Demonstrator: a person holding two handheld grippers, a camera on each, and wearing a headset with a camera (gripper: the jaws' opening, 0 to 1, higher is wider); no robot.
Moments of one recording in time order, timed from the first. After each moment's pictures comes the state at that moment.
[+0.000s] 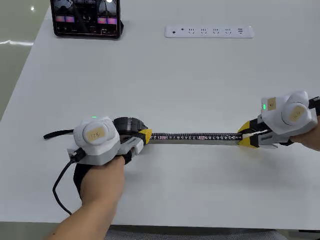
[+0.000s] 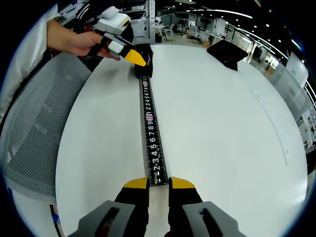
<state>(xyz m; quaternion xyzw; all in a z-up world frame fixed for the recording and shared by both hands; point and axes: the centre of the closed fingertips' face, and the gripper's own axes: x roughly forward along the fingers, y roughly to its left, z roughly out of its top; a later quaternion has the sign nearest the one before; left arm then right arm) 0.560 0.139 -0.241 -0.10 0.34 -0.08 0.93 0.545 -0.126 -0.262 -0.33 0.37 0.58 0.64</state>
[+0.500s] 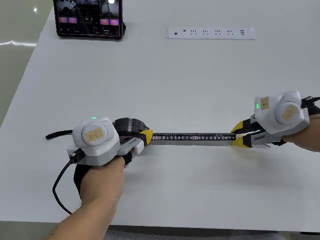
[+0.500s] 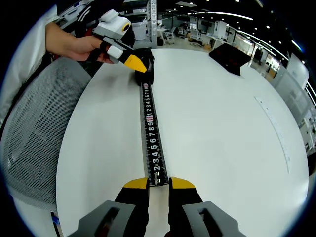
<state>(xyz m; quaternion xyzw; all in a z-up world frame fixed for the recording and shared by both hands) 0.560 0.140 -0.240 -0.11 0.34 -0.08 0.93 0.547 -0.105 -0.260 -0.32 0.36 0.59 0.64</state>
